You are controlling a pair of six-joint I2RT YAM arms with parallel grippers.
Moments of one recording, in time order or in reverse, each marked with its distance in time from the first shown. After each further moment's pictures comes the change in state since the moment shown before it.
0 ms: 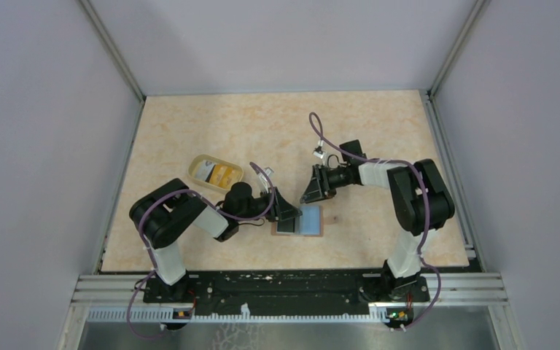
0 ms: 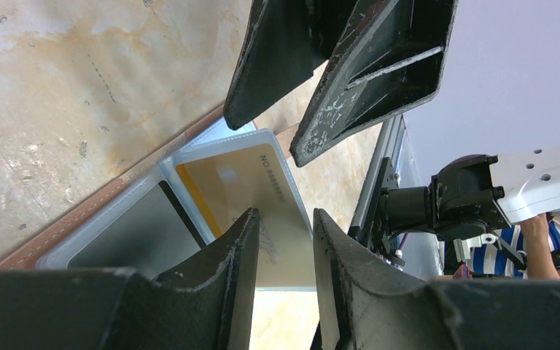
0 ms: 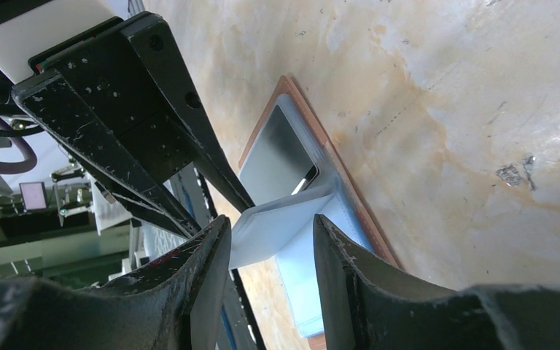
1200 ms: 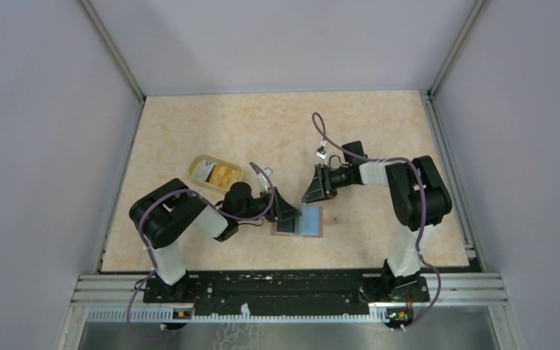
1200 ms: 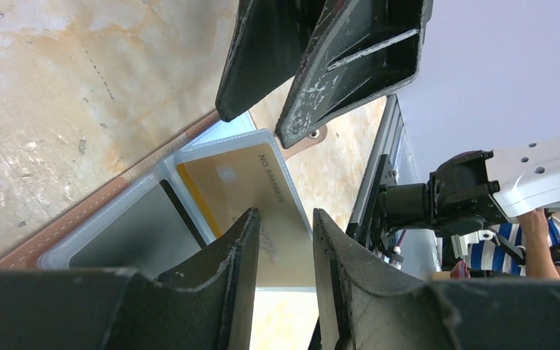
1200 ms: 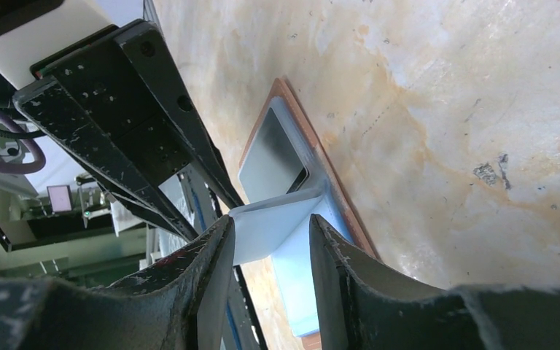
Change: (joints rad) left arm 0.007 0.000 -0.003 0.003 0.015 -0.001; right arm -0.025 0.040 -0.001 0.036 -0.046 0.027
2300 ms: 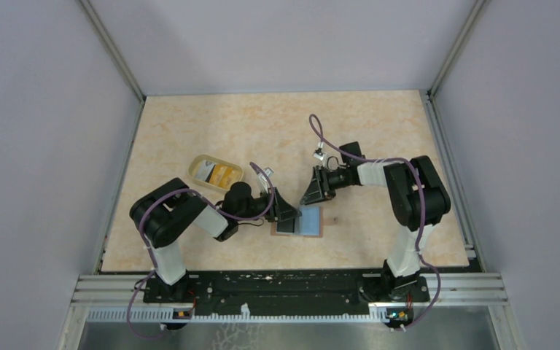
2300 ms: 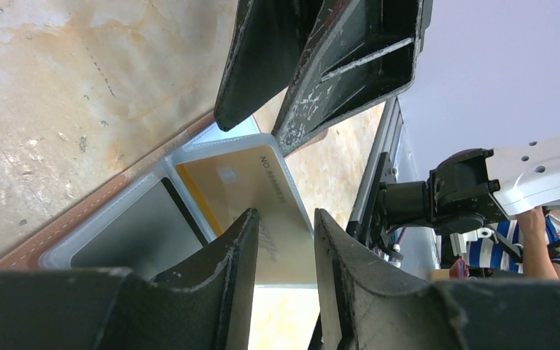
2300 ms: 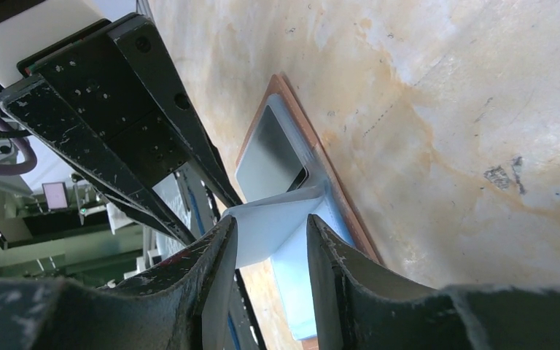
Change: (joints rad) left arm 0.002 0.004 0.000 0.001 0.011 0.000; right arm 0.016 0.008 0.000 -0.007 0.016 -0.003
